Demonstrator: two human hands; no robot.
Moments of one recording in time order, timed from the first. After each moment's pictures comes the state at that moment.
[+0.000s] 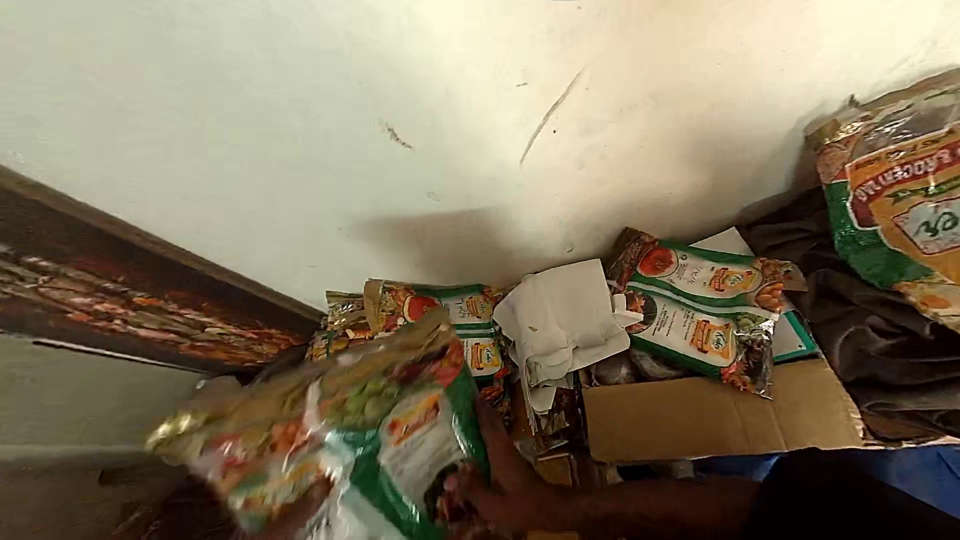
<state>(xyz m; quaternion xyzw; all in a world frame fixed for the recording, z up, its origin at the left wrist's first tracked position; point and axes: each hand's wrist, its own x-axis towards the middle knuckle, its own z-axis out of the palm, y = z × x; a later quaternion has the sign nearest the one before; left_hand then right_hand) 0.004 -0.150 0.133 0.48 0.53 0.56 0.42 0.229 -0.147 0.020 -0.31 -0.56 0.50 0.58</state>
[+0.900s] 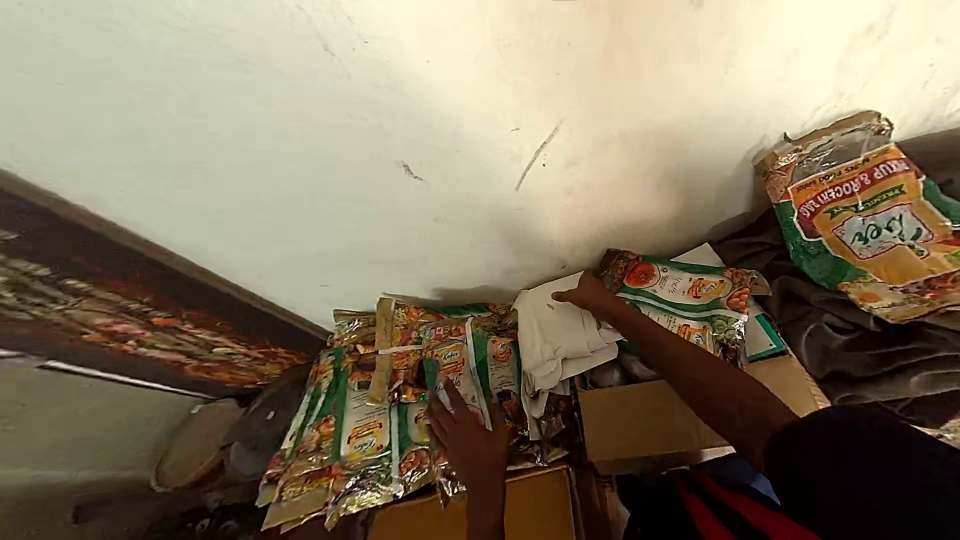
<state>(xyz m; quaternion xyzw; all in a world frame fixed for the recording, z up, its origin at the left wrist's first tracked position) 0.139 -0.094 0.006 0.65 0.70 0.28 -0.04 0.438 0.054 0.043 -0.68 -0.45 0.45 0.37</state>
